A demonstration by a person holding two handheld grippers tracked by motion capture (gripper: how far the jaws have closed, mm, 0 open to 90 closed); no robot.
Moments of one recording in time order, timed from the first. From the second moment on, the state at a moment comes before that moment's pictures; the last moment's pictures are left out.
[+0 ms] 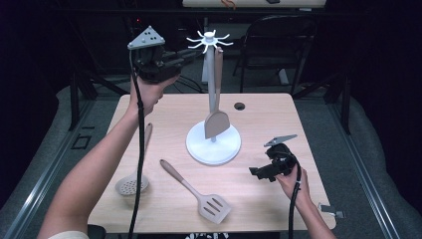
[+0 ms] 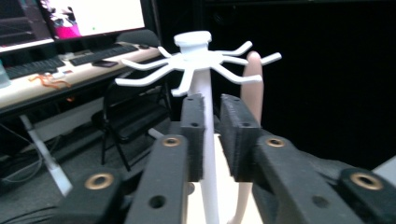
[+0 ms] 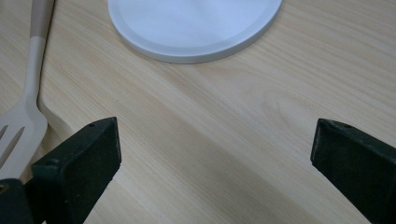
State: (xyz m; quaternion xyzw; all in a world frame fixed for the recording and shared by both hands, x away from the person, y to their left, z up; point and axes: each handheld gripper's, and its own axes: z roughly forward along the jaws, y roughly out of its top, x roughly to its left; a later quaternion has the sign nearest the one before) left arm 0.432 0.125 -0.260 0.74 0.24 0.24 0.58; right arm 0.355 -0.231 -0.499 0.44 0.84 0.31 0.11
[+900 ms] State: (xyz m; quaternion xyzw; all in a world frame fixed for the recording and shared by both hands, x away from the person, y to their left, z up) left arm 0.451 0.127 -0.251 0.73 0.26 0.26 0.57; right arm 0.354 -0.233 -0.498 0.44 0.84 0.31 0.11
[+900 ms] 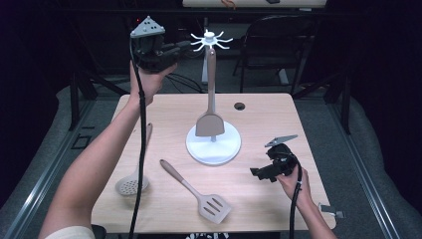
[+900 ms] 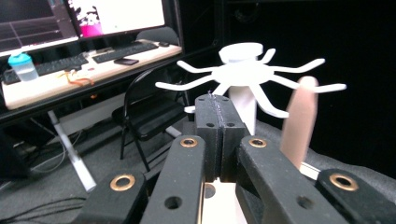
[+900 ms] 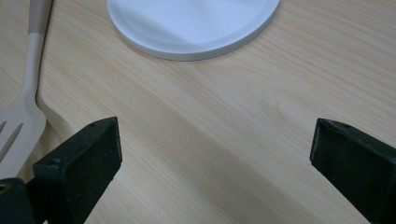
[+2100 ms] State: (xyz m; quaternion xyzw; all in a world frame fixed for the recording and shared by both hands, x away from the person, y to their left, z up) left arm 0.430 0.115 -0.245 0.74 0.23 0.27 0.57; right arm 0.354 -0.233 -0.496 0.43 0.84 0.29 0.11
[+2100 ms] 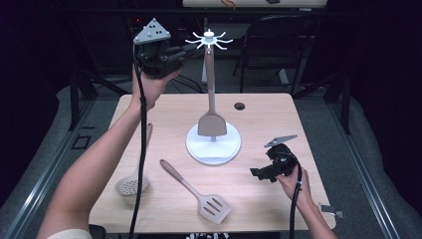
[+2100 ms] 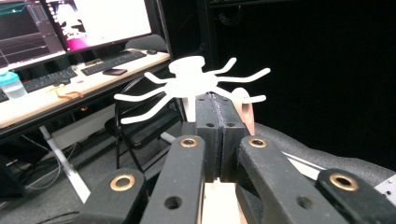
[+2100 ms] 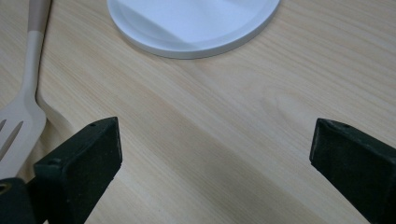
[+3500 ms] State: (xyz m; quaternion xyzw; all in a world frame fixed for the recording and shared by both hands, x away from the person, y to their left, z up) left arm 0.441 0.126 -0.247 0.74 0.25 0.26 0.57; right arm 0.352 -0.233 -0.497 0.43 0.84 0.31 0.10
